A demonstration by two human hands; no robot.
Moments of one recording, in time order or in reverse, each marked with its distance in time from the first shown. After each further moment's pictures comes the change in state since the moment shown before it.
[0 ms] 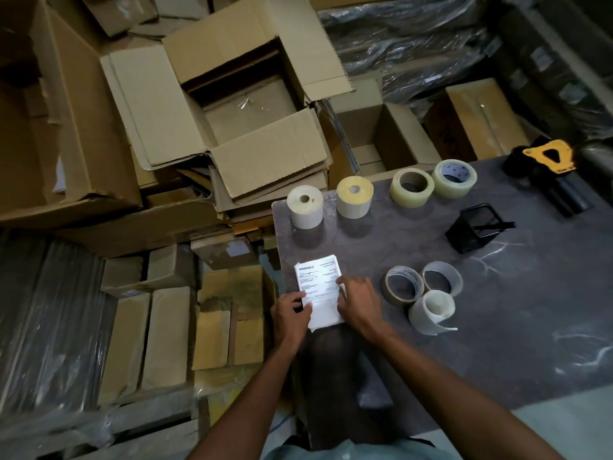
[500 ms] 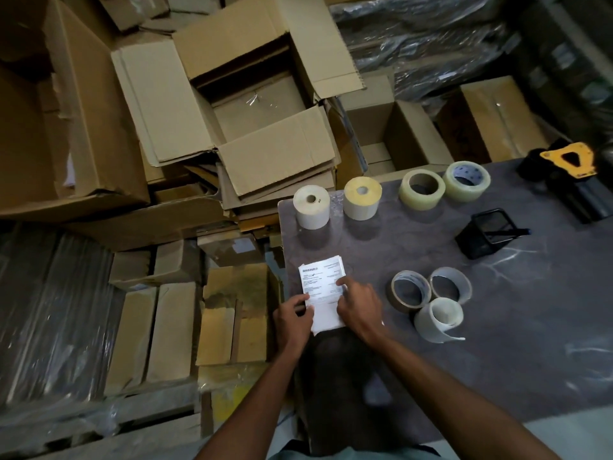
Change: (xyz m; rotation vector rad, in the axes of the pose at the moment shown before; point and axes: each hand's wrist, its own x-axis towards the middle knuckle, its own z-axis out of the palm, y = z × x) left_hand -0.001 -0.004 0.004 -0.048 0.040 -0.048; right_hand 0.002 -0.006 0.002 0.084 0.002 0.053
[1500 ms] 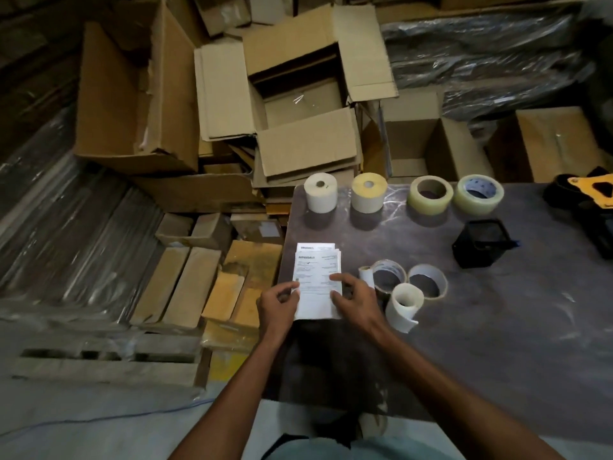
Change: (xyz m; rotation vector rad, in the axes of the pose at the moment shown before) left_hand -0.108 0.028 0.015 -0.117 0.267 0.022; right_hand -0.049 0.077 -0.049 0.560 -0.233 -0.263
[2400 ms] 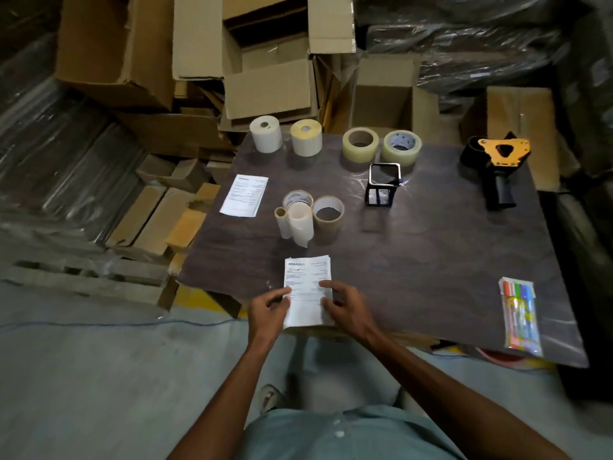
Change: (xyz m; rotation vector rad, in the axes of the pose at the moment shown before) left_hand -0.274 0.000 0.158 -0.161 0.040 -0.196; right_hand -0.182 0.143 -0.197 -0.029 -0.240 -0.008
